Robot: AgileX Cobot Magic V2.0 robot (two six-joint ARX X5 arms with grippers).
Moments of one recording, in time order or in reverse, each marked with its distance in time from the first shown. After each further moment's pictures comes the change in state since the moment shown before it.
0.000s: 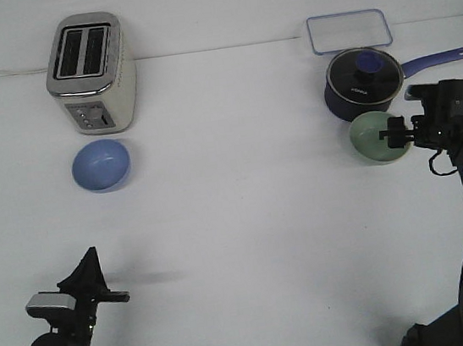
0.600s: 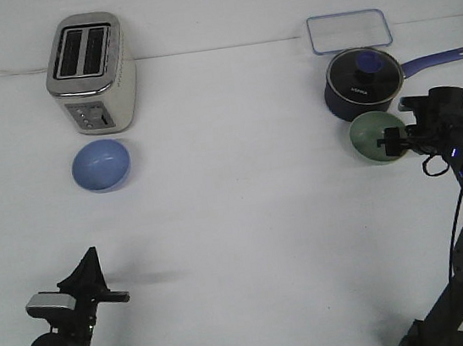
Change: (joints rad) left arm 0.000 0.000 0.000 0.000 0.000 0.000; right arm -0.036 0.212 0.000 0.077 0.000 -0.033
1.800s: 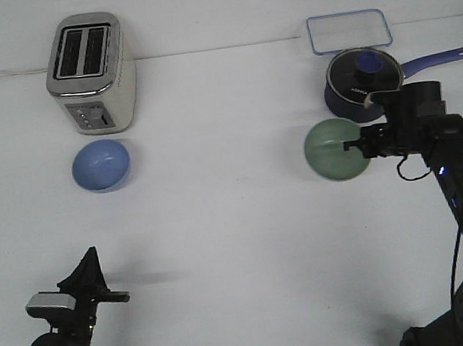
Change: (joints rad) left arm 0.000 0.000 0.000 0.000 0.000 0.000; right arm 0.249 -0.228 0.012 -0.211 -0.196 0.095
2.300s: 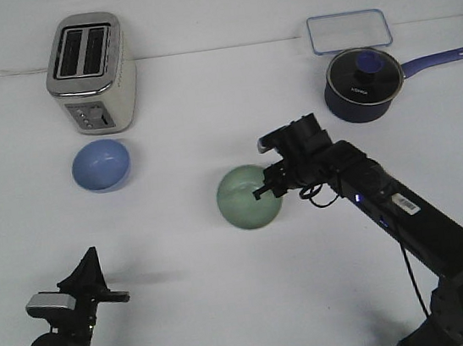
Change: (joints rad) left arm 0.000 0.000 0.000 0.000 0.000 0.000; right arm 0.490 0.082 -0.051 0.136 0.058 0.112
